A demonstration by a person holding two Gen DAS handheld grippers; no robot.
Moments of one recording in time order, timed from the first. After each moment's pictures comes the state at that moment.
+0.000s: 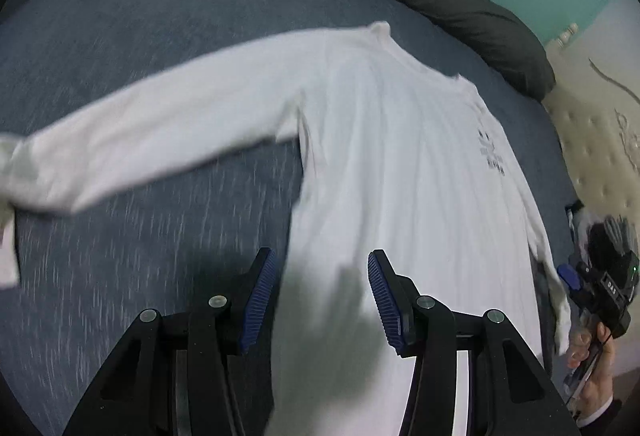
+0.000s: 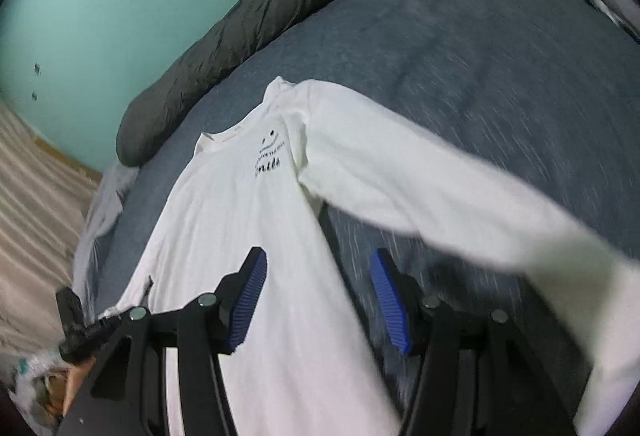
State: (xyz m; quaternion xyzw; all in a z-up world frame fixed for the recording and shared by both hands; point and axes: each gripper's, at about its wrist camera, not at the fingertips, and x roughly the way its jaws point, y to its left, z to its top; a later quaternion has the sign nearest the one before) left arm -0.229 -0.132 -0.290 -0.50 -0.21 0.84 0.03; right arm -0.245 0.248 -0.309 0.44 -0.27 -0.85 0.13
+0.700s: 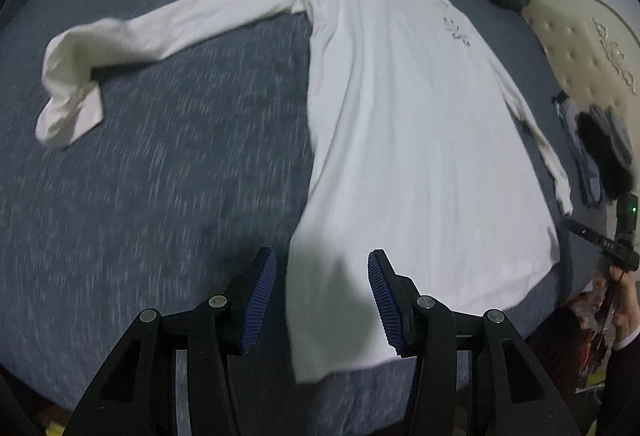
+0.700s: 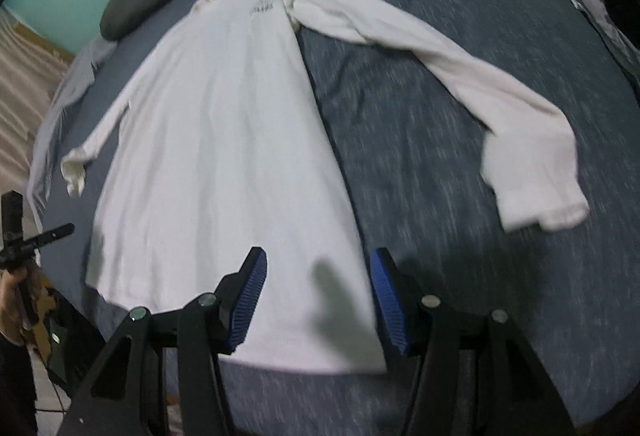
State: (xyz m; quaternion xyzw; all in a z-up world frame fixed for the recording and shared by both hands) left arm -0.079 -0.137 -0.264 -0.59 -0.13 0.80 0.06; right arm -0.085 0.246 -0.296 0.57 -0.10 -0.80 0.13
